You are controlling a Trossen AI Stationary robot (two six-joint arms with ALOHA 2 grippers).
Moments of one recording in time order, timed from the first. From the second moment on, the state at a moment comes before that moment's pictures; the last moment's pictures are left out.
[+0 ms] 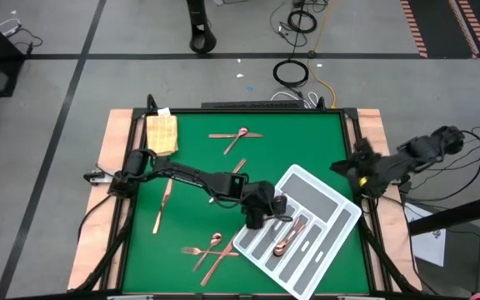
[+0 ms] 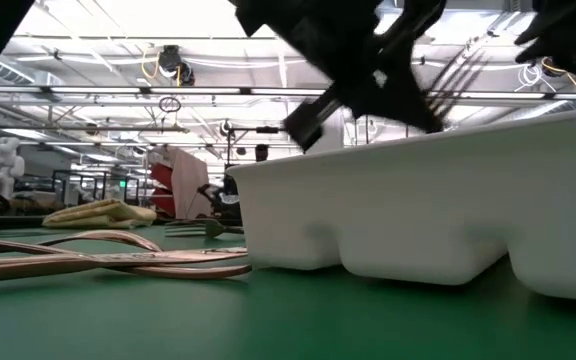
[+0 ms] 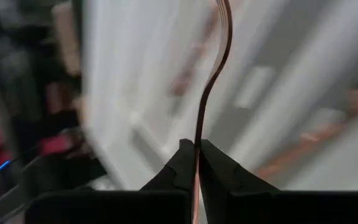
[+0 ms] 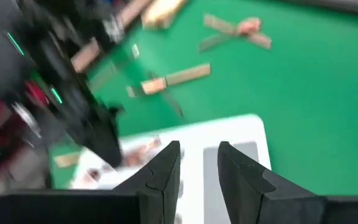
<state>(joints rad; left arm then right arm) -0.15 2.10 1.62 -0.23 0.10 1.61 0.49 0.52 0.83 -1.05 0.57 1.10</state>
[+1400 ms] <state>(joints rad) -0.22 2.10 1.62 0.10 -0.12 1.42 0.46 0.85 0.30 0.28 0.55 1.32</state>
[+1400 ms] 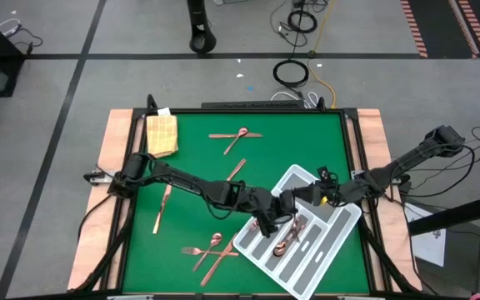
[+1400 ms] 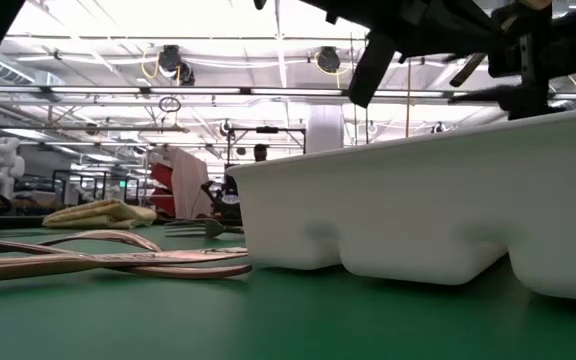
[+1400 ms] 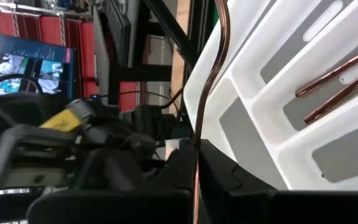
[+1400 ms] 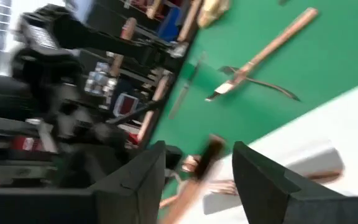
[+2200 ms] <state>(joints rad) -0.19 2.11 1.62 0.10 -0.21 1.42 0.46 0.86 0.31 0.27 0.58 1.38</state>
